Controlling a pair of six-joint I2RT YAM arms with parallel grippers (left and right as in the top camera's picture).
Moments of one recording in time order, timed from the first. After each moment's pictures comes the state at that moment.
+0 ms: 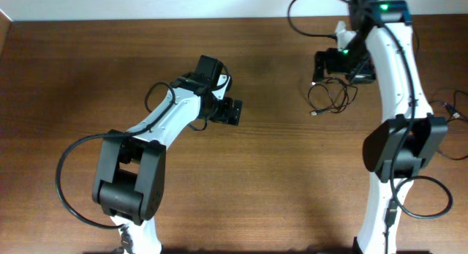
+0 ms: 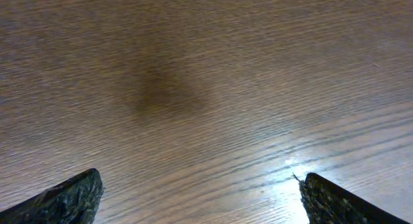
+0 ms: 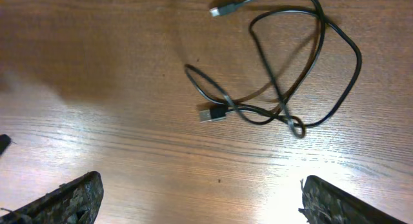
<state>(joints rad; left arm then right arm) -0.33 1.97 1.39 -0.67 0.15 -0.13 0.05 2.28 2.32 -1.57 -0.13 0.06</state>
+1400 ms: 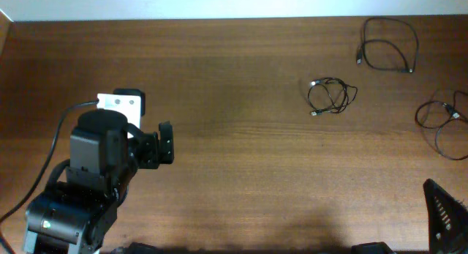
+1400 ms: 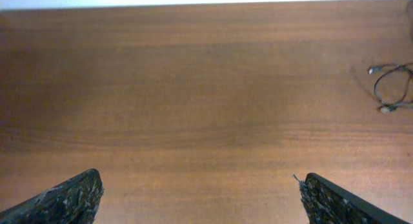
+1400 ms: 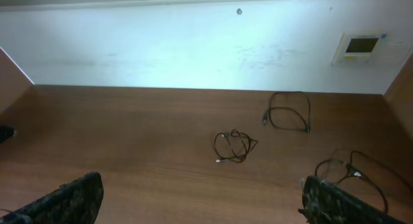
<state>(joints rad) -0.26 0.96 1.39 -1.14 -0.18 -0.14 0.12 0.99 2.33 -1.70 -0.04 0.08</state>
